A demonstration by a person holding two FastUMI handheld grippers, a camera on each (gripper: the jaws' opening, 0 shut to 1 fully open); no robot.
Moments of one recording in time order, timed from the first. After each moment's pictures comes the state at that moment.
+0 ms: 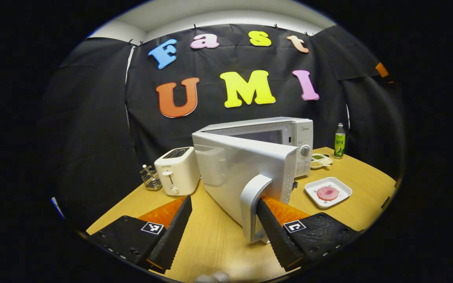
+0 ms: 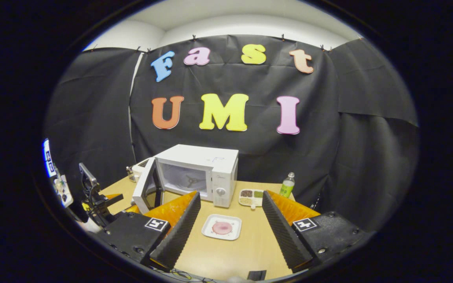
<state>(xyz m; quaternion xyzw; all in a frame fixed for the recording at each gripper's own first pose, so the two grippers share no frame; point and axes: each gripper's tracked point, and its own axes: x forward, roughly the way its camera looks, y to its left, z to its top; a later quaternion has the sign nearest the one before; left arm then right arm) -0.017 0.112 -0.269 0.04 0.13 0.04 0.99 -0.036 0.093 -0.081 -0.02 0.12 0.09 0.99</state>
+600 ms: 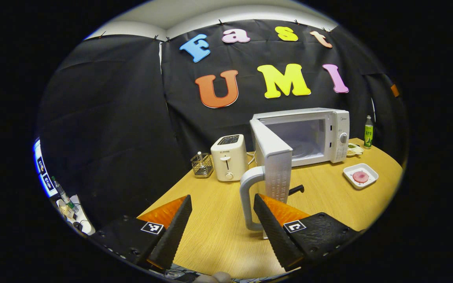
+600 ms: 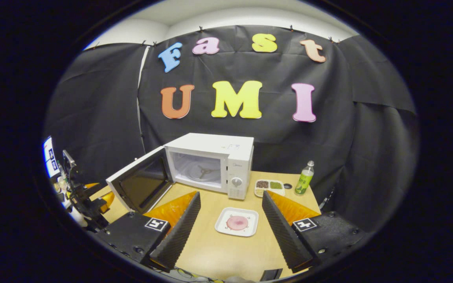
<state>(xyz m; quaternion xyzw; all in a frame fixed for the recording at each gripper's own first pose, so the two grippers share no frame) -0.086 0.225 -0.275 0.06 0.16 0.14 0.97 -0.007 0.122 -0.136 -0.02 0.16 0.13 0.98</state>
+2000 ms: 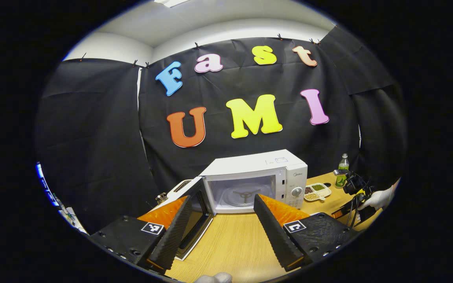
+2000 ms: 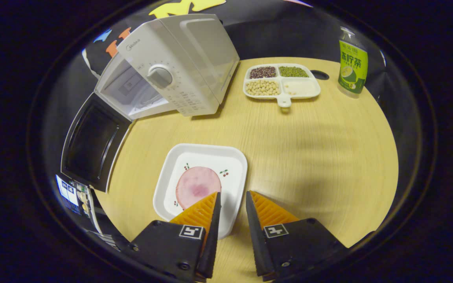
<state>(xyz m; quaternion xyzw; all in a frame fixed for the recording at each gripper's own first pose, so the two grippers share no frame) -0.013 0.028 -0.120 0.06 0.08 0.10 0.99 0.151 0.076 -0.444 0.10 0.53 0.18 0.82</state>
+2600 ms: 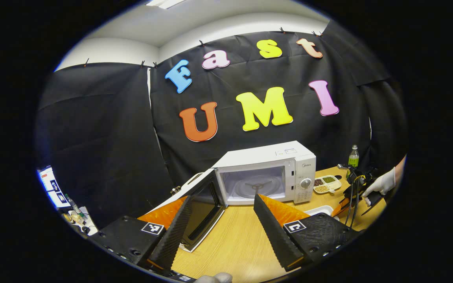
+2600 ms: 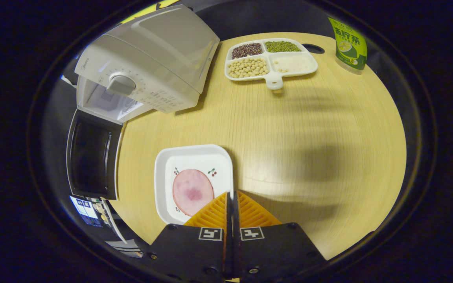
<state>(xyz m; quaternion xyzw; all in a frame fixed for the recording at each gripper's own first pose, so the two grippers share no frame) -0.041 0.027 -0.128 0.07 0.11 0.16 0.98 0.157 0.069 -0.448 0.15 0.61 0.16 0.76</state>
